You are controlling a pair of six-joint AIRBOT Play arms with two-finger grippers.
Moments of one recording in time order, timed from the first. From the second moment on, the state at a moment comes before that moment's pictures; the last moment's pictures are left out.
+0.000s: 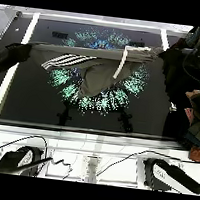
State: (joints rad) left arm 0.18 -0.76 0.97 0.88 -0.65 -1.28; right arm -0.07 -1.17 1.56 -1.13 1.20 1.32
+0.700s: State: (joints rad) left arm 0.19 -0.41 0.99 0.88 -0.50 -1.28; right arm -0.07 -0.77 1.57 -0.94 1.37 1.35
